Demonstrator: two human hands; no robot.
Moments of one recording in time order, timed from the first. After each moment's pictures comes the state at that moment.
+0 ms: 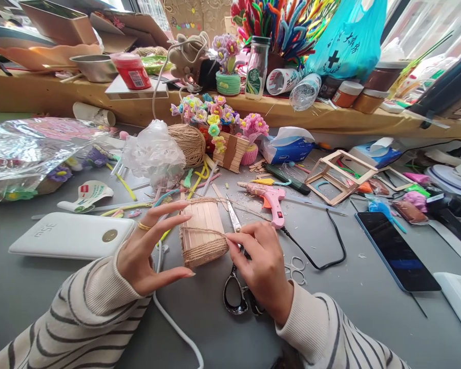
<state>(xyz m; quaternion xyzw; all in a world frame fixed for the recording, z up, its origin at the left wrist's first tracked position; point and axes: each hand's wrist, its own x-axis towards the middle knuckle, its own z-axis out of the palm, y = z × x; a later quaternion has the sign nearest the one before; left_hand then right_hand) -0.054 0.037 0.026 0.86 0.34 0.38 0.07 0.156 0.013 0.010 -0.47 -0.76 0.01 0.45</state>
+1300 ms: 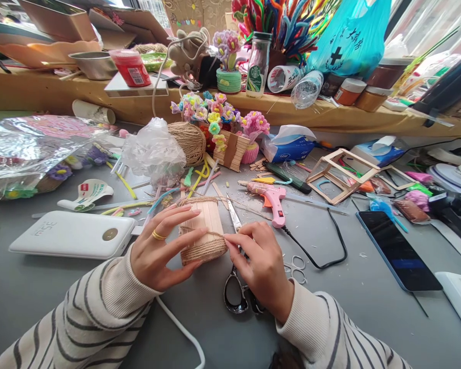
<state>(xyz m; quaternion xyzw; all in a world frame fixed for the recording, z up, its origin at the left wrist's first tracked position) -0.039 0.035 0.015 0.86 0.33 0.38 -0.04 0.158 0.013 0.009 -0.45 -0.78 0.03 0.44</state>
